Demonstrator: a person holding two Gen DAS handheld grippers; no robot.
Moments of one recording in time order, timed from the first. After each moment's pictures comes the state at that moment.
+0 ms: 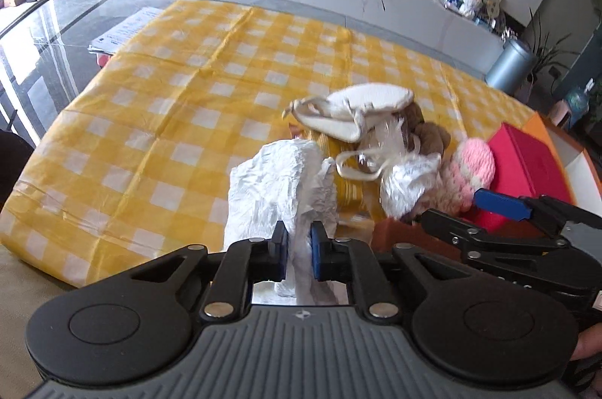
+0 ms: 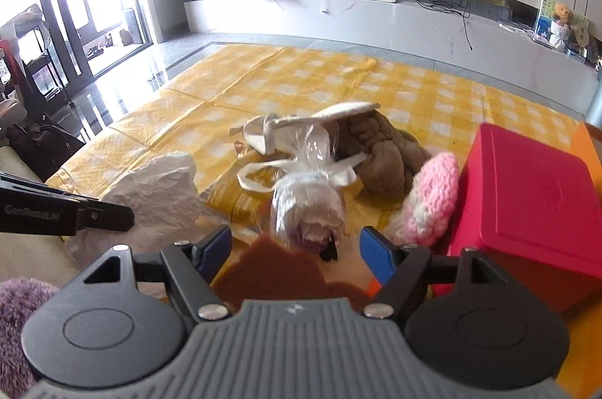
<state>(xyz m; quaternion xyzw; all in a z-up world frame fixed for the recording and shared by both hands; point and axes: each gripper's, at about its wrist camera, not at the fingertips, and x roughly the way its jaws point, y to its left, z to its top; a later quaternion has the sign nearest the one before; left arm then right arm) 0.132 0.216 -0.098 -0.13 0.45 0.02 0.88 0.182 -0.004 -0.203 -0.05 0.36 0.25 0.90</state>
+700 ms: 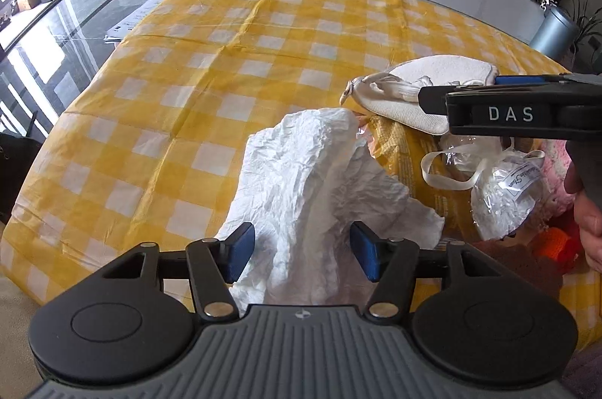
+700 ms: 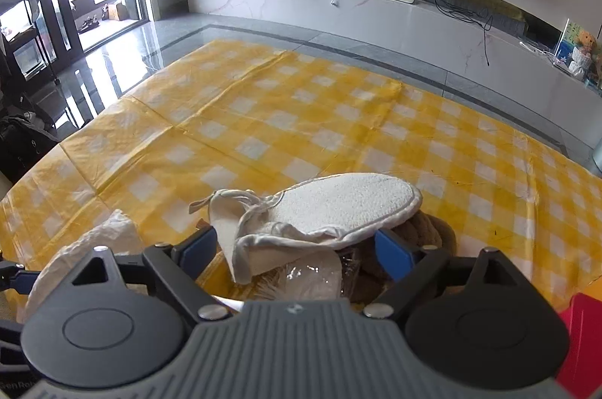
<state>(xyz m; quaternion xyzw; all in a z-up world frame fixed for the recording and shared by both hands) 0.195 0.229 -0.163 -0.07 0.50 0.07 0.86 0.307 0.076 -0.222 -0.11 0.37 0.25 0.89</state>
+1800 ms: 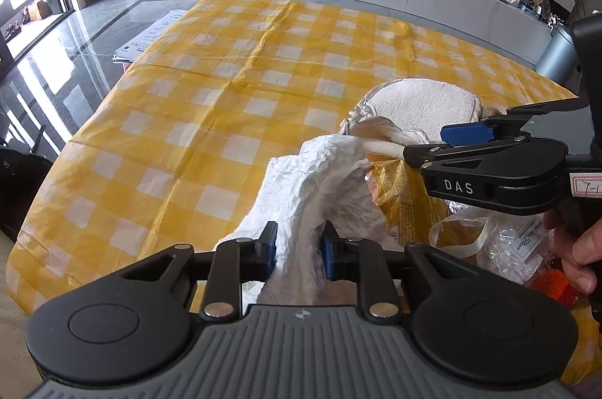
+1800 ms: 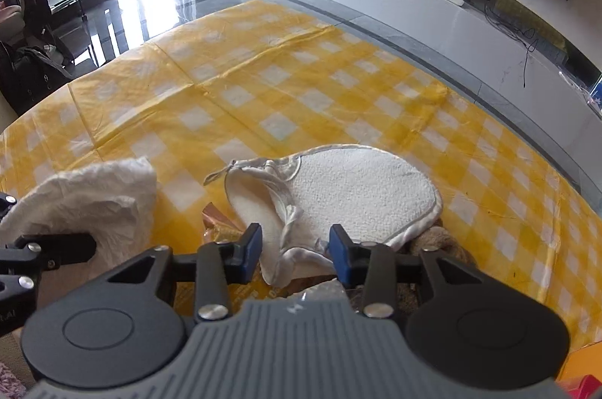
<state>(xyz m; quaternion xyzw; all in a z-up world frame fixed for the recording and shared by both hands) 0.210 0.231 -0.151 -0.07 0.47 0.09 0.87 0.326 0.106 -0.239 -0.19 0.39 0.30 0.85</state>
